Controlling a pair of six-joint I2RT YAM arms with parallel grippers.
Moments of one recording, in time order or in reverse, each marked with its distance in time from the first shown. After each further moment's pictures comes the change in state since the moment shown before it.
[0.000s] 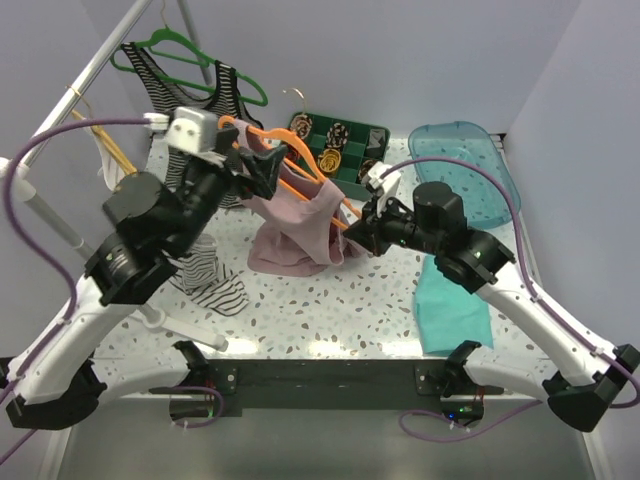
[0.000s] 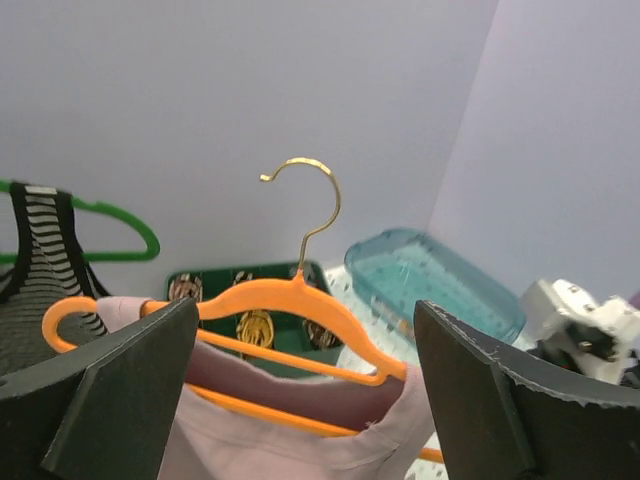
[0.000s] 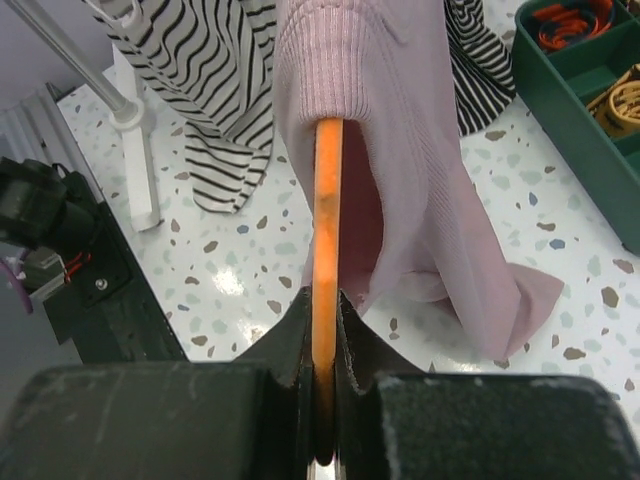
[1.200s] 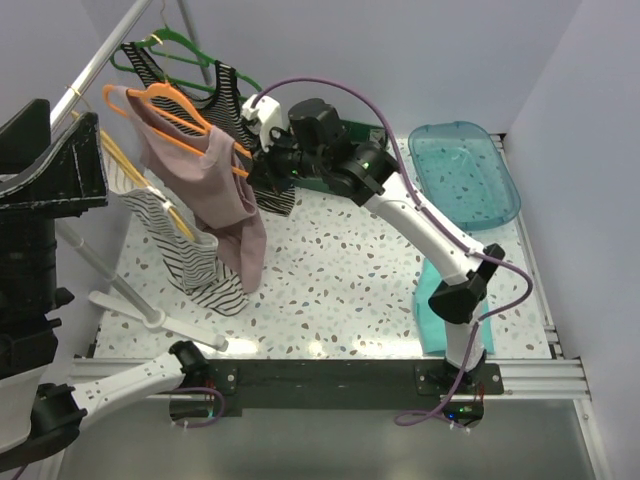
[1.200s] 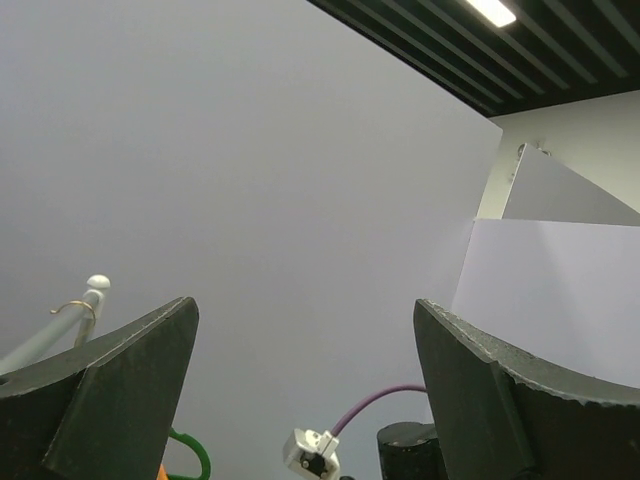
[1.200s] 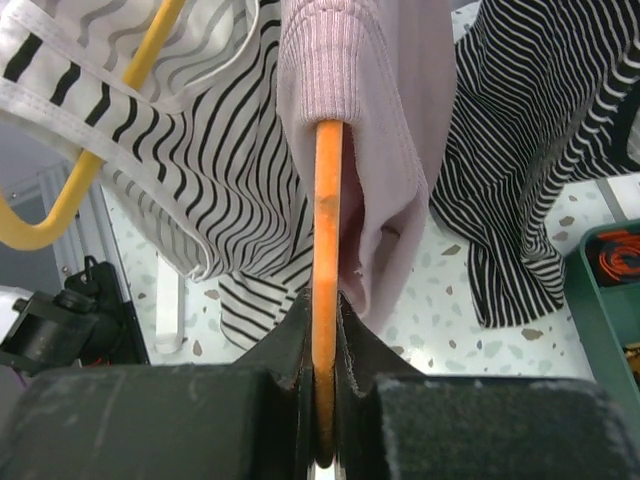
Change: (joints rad) left arm 0.000 -0.274 0.112 0.328 -0.038 0.119; right arm 0.183 0.889 1.178 -0.310 0.032 -0.074
